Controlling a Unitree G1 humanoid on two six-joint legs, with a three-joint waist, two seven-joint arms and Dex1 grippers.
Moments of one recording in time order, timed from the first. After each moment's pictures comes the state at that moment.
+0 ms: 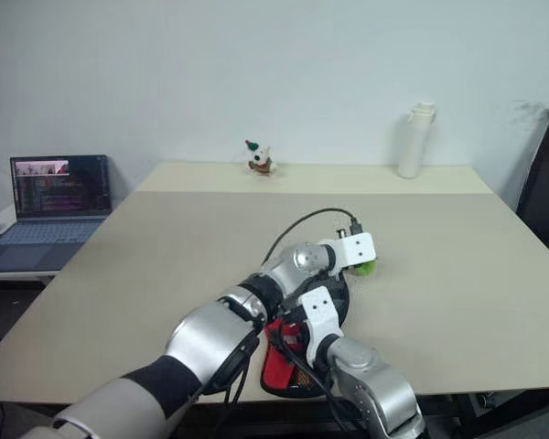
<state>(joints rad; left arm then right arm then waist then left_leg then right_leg) -1.34 -0.09 -0.28 1.41 0.47 -0.30 -0.47 -0.21 -0.03 0.34 -0.37 0.21 0.91 0.20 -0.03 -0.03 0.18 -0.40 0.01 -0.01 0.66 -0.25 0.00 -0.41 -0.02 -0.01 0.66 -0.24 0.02</state>
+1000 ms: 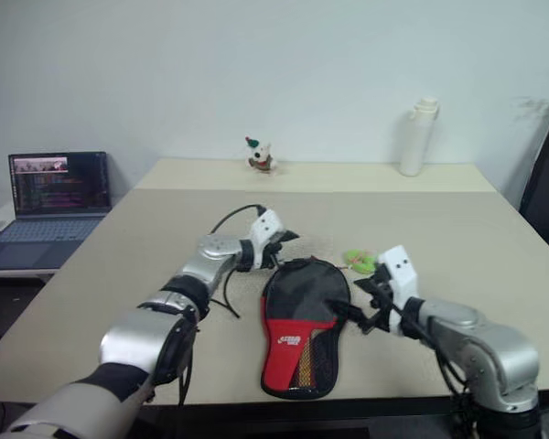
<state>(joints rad) -1.17 0.27 0.00 1.29 0.11 -0.26 -1.08 -0.42 -0.47 -0.16 -0.49 0.58 1.19 0.50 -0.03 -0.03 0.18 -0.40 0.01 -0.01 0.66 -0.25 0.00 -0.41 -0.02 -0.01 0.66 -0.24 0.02</state>
